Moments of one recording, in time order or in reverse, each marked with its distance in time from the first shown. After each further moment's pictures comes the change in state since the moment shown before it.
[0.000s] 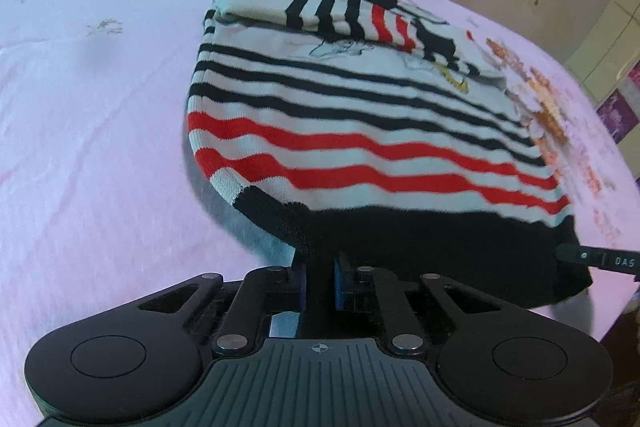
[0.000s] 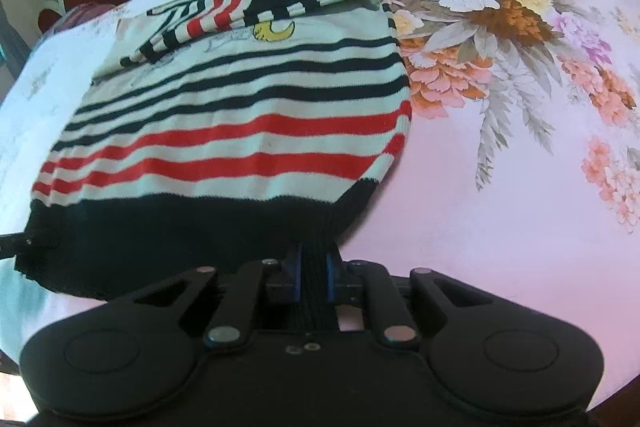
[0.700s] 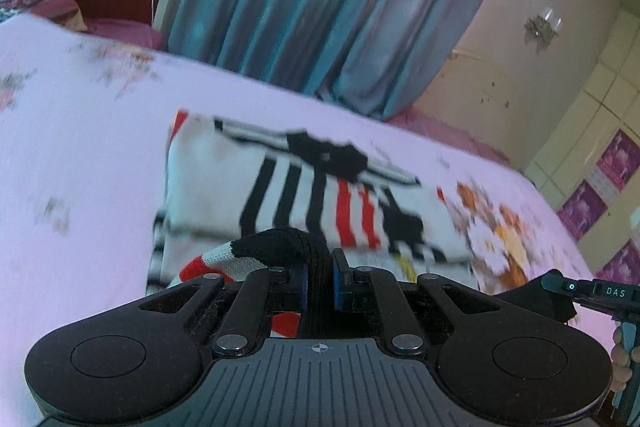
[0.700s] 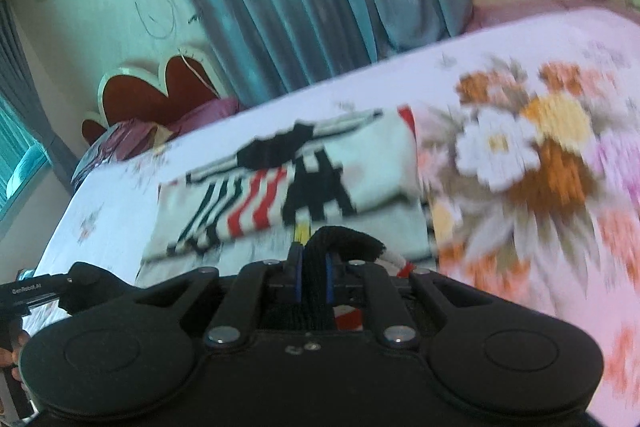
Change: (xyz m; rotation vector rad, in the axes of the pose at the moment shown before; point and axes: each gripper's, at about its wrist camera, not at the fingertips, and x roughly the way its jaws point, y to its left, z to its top) left arm 0.001 -0.011 0.157 -0.054 -0.310 -0.092; right arm -0.025 -0.018 0.143 0.076 -0.301 0.176
